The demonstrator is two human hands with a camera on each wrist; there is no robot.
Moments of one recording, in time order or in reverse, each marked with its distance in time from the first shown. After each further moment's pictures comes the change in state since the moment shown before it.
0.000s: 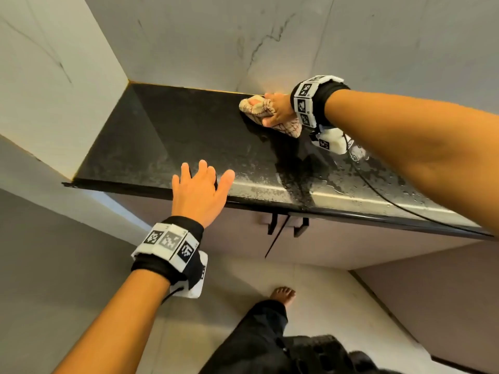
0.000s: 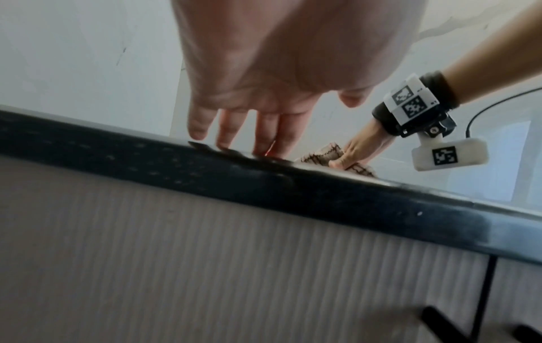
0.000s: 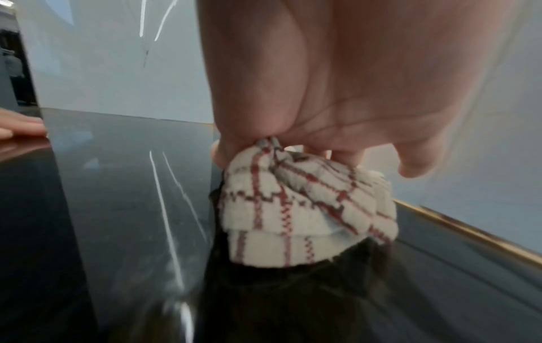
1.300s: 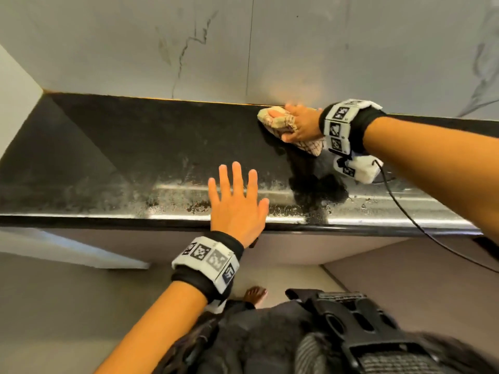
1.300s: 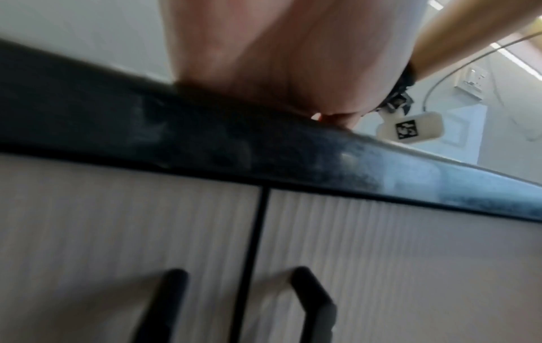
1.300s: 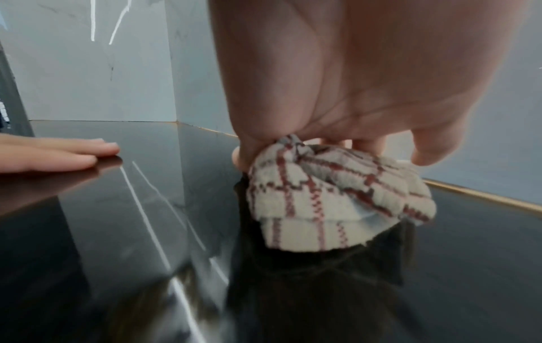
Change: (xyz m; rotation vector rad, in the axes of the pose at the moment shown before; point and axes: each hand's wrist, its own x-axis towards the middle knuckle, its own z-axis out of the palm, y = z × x) left_hand 0.010 0.147 0.061 0.163 -0.039 0.243; right_hand -0.077 0.138 0.033 0.139 0.022 0.168
